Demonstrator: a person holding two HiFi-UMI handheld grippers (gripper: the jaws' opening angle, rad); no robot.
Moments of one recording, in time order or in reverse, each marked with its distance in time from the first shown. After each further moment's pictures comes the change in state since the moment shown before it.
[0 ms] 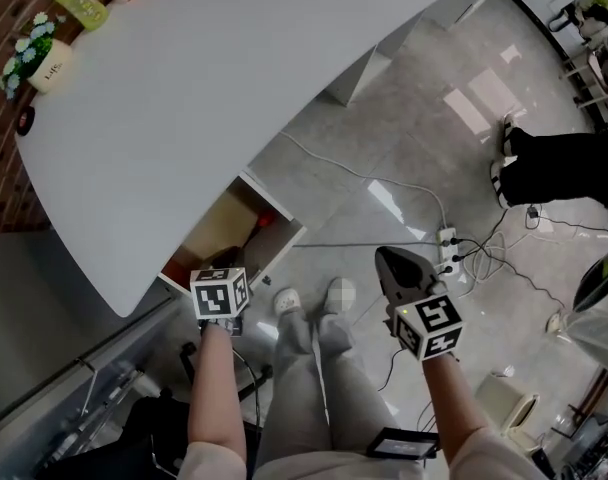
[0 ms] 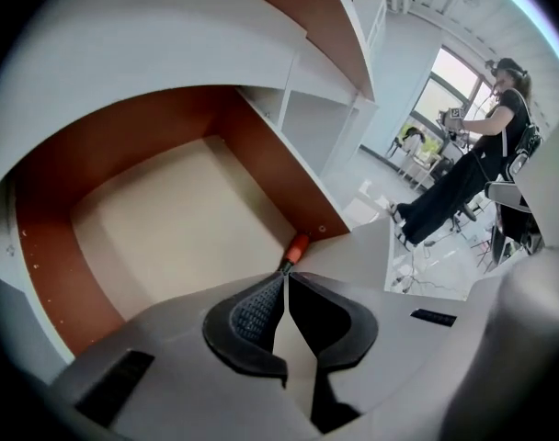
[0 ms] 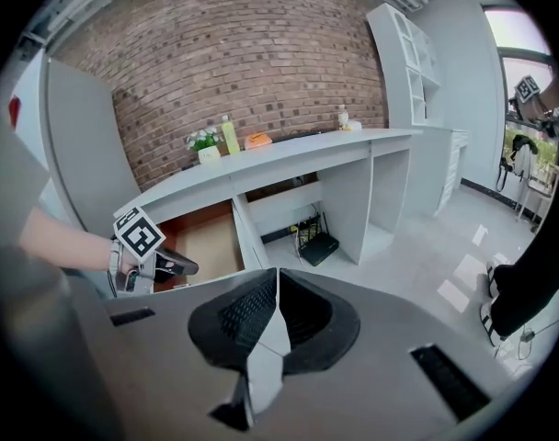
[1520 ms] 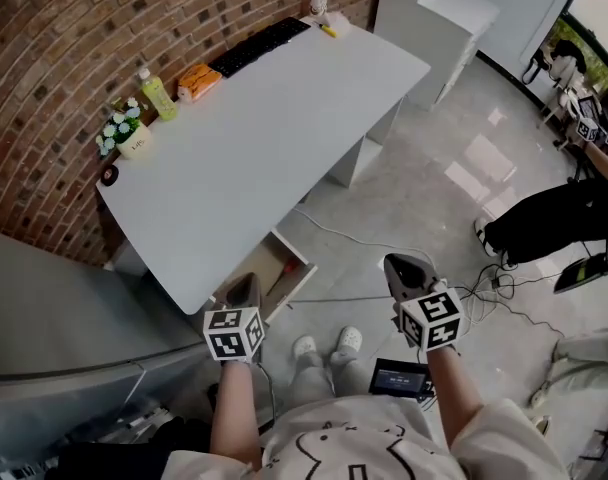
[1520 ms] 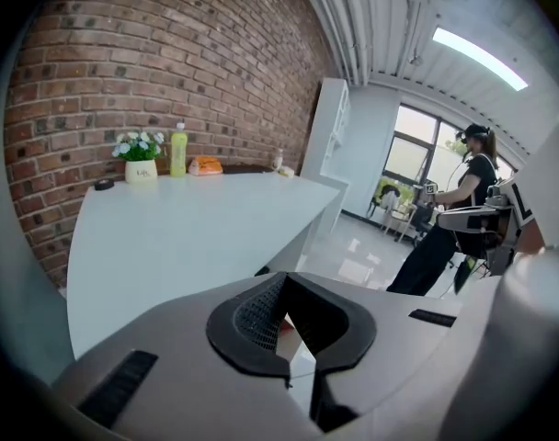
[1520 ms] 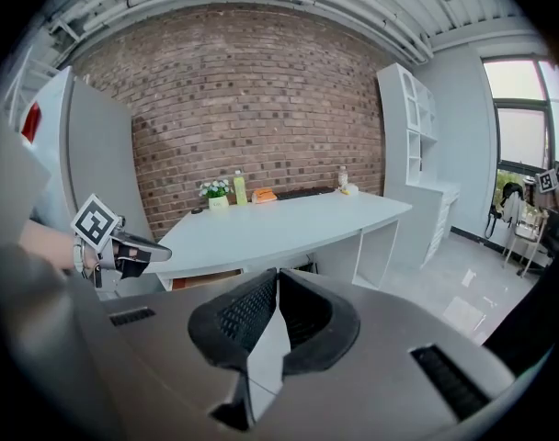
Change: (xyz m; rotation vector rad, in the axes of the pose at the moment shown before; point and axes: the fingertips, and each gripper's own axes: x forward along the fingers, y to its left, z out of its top) left arm -0.252 -0.065 0.121 0.061 -0.439 -0.021; right arm -0.145 0.032 0.158 -0.104 -0.203 -0.070
